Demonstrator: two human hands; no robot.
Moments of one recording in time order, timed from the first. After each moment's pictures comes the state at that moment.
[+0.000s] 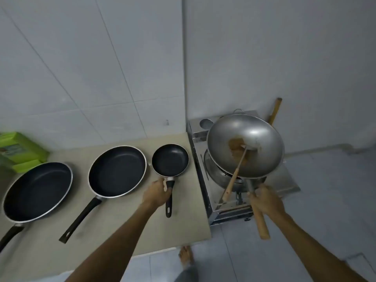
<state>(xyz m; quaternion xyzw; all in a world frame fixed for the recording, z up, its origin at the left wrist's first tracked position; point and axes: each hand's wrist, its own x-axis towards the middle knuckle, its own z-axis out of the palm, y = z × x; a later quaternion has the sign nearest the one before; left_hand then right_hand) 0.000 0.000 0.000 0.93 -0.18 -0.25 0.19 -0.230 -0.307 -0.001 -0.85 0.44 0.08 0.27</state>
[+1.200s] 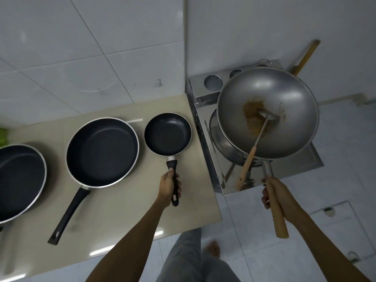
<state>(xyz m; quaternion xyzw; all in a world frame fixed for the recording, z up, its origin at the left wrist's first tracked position) 0.015 -0.026 -0.124 0.69 0.15 -0.42 0.57 -0.220 -0.309 -0.063 -0.46 0.57 0.03 0.68</state>
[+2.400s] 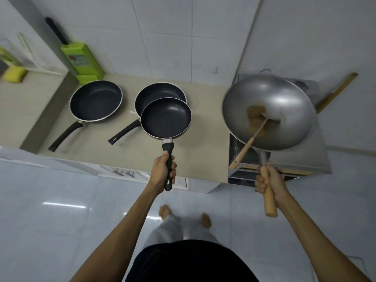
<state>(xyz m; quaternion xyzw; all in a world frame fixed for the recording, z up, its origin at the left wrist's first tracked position) -0.169 0.139 0.020 0.62 0.18 -0.24 0.73 -0.282 -0.208 0.005 -0.47 0.44 0.09 0.76</state>
